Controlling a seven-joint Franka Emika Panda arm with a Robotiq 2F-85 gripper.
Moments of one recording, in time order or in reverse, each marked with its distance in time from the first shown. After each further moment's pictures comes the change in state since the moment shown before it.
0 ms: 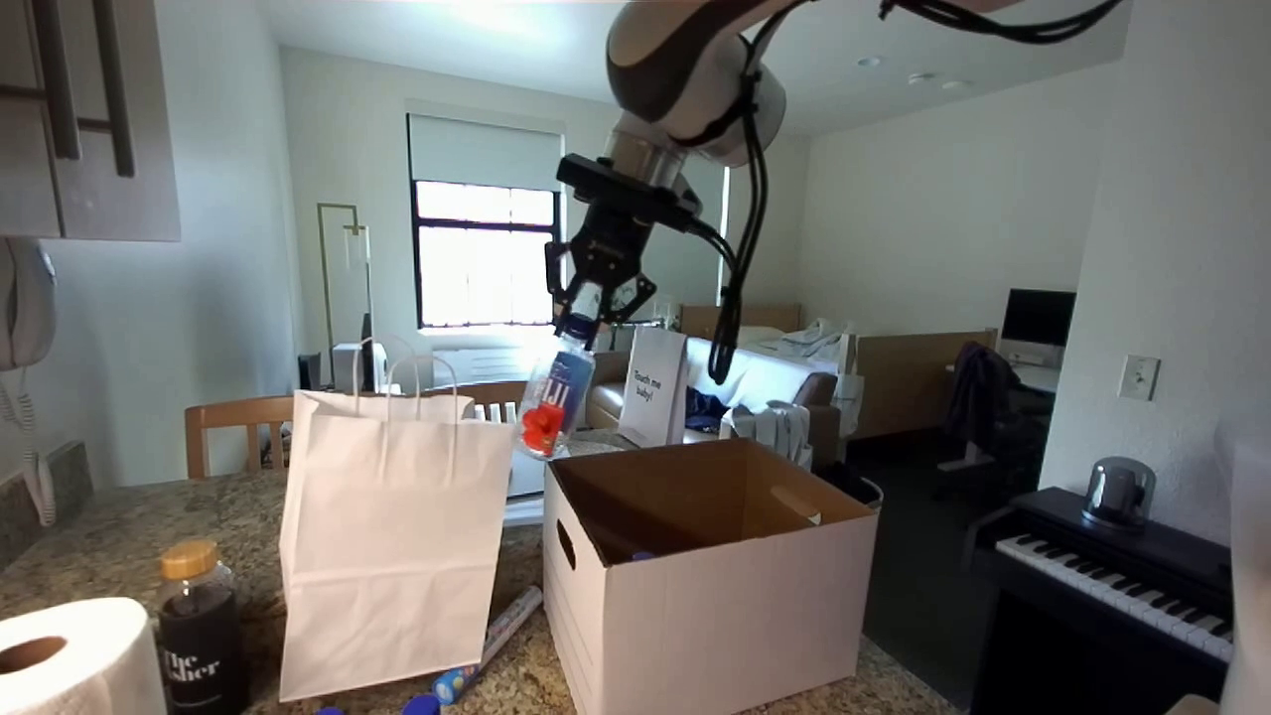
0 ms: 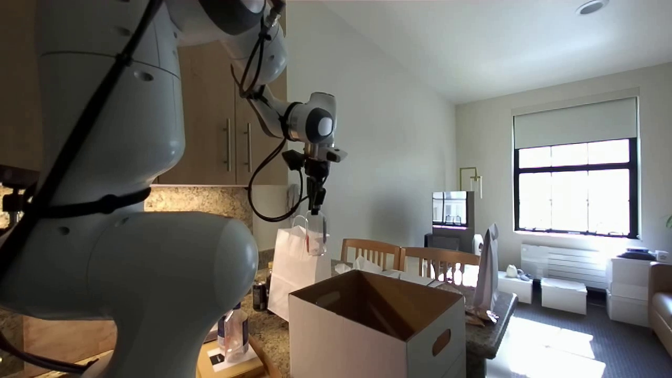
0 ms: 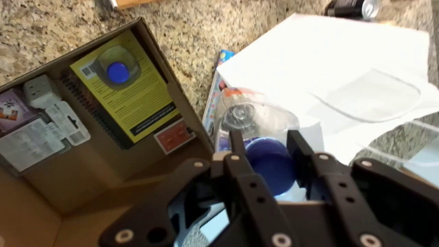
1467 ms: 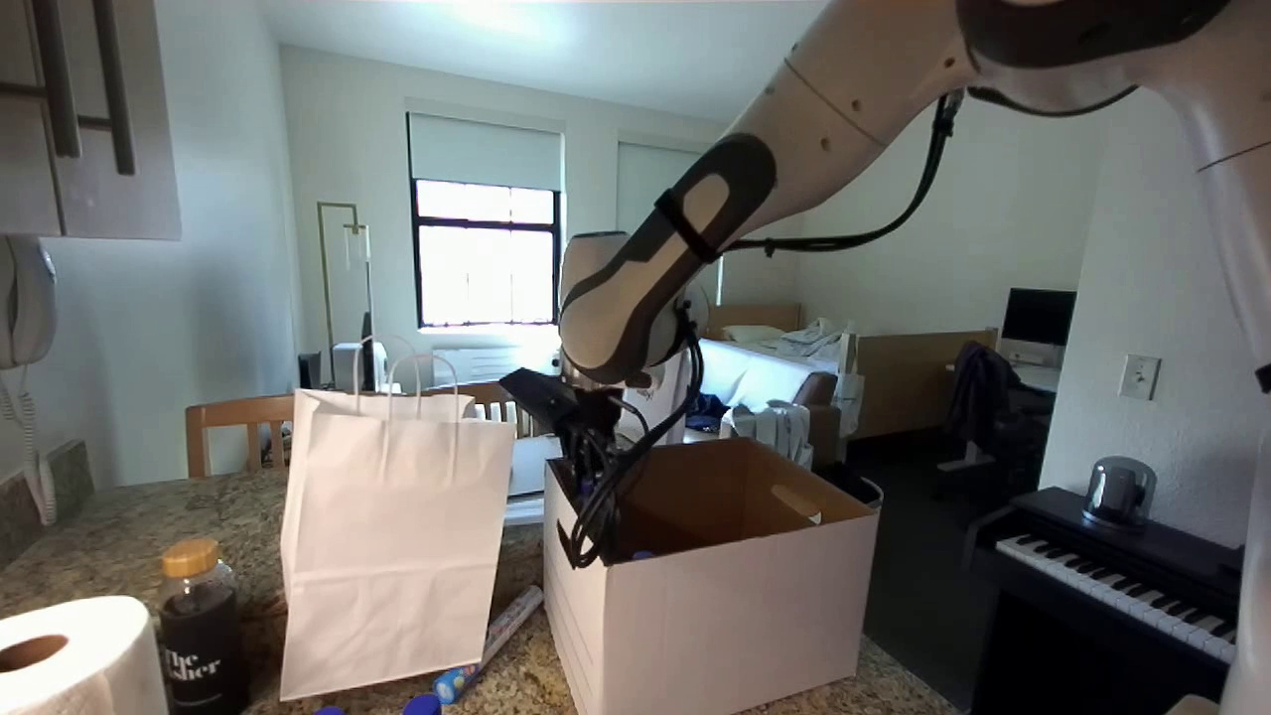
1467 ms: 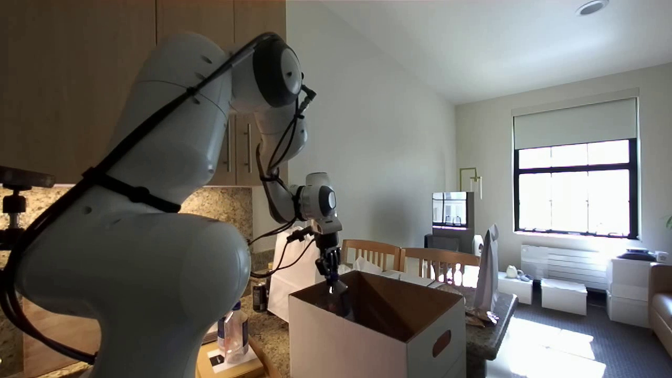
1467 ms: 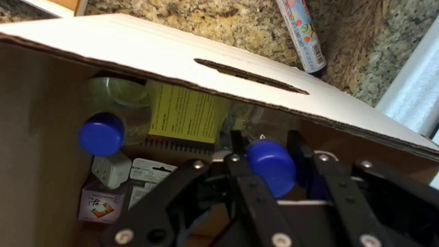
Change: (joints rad) arm -0.241 0.418 0.242 -0.007 -0.402 0.302 1.067
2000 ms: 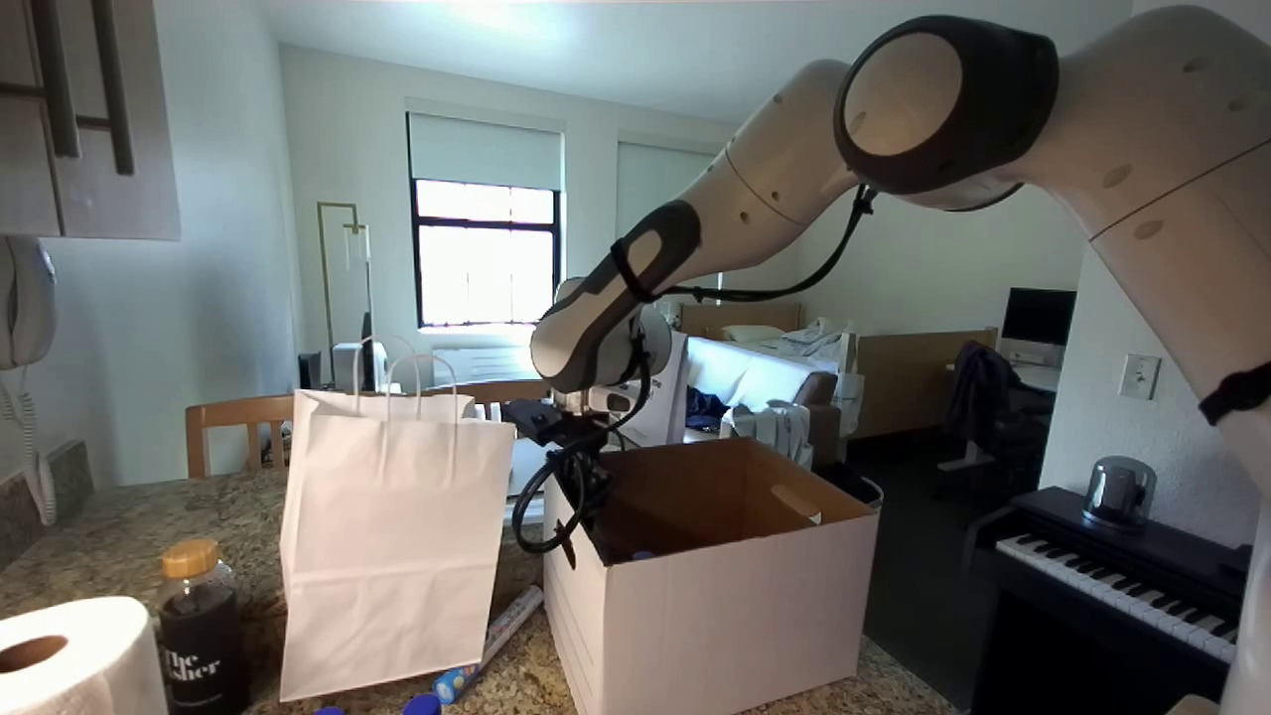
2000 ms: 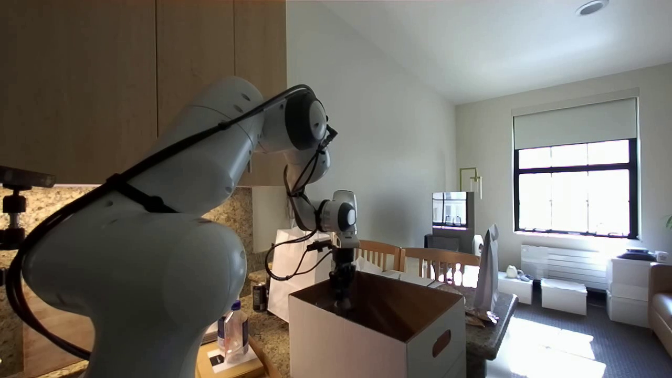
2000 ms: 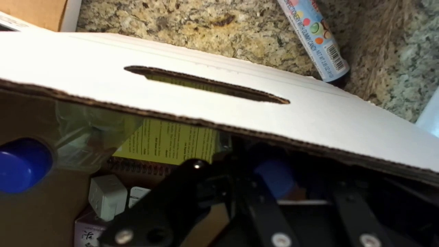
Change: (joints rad) arm -0.102 0.289 0.045 0.338 0.163 -0.195 -0.090
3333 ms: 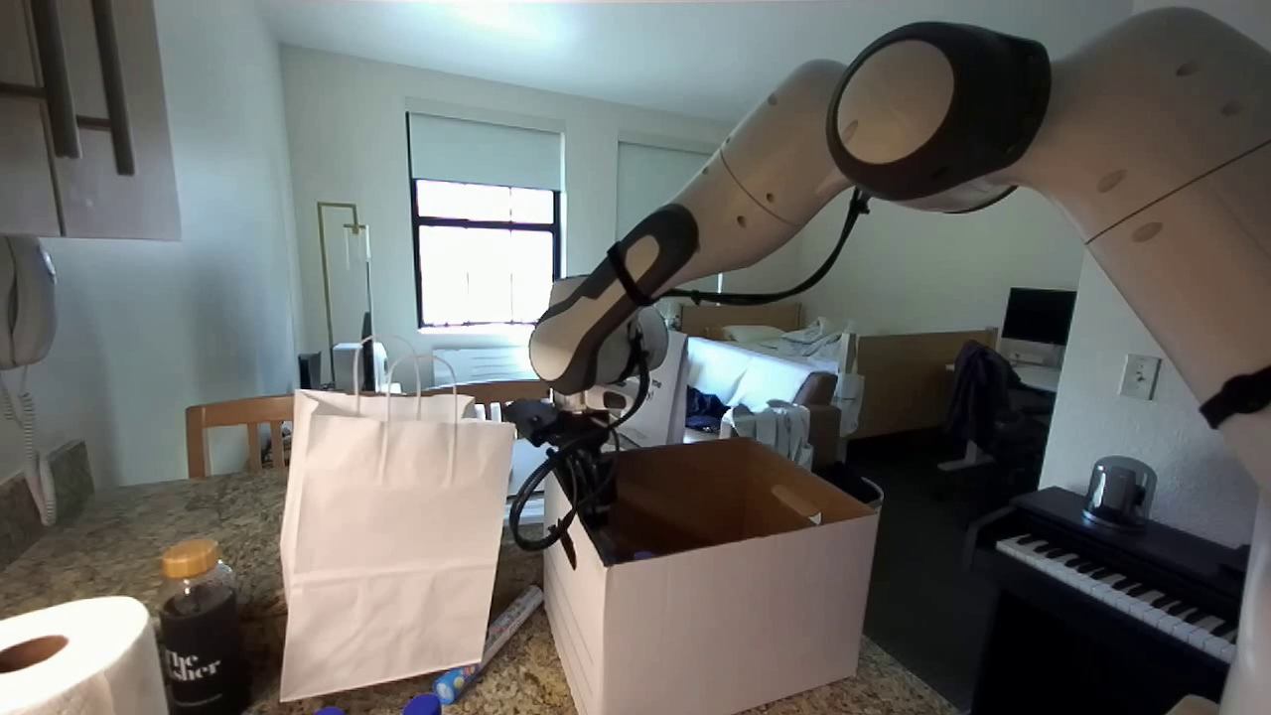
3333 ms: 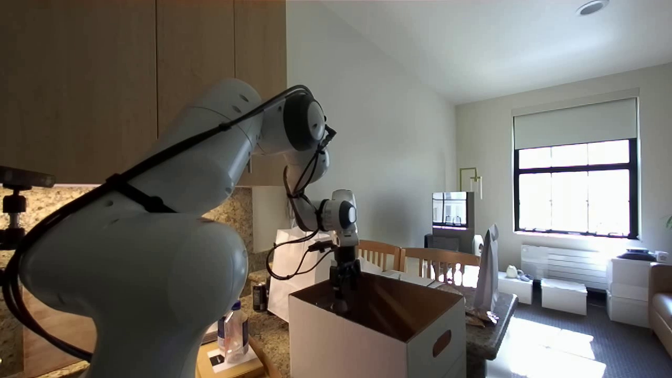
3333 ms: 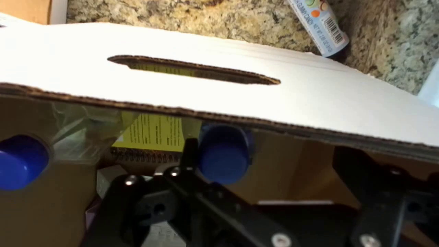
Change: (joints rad) arm 0.027 0.012 -0.034 0.029 -0.052 -0.033 0.107
